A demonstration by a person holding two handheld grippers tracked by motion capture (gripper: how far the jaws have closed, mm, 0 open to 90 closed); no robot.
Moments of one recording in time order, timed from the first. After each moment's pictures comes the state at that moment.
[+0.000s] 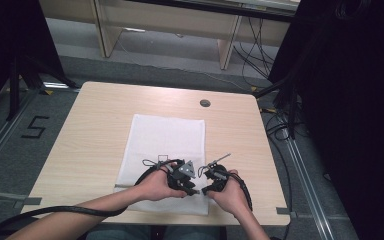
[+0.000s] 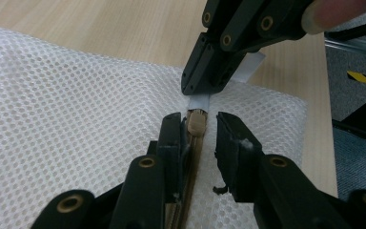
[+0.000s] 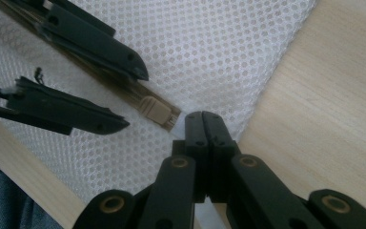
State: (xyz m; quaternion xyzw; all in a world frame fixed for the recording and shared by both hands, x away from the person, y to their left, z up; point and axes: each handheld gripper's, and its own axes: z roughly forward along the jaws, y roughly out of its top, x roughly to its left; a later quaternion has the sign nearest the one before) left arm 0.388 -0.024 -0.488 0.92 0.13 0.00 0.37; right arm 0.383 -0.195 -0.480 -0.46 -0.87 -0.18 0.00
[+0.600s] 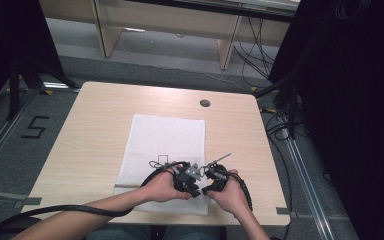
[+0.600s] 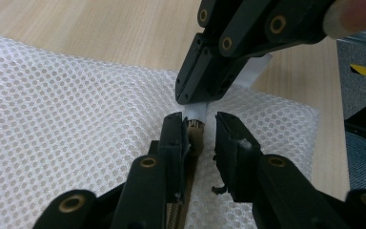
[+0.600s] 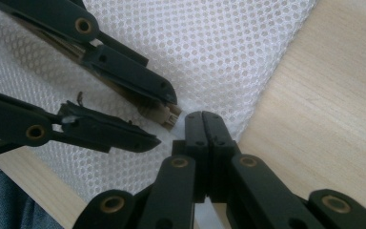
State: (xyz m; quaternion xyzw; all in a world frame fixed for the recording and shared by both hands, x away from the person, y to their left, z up) left arm 0.390 -0.038 -0.497 0.93 0.13 -0.01 0.35; right arm 0.383 -0.196 -0.480 -0.47 -0.87 -0.18 0.00
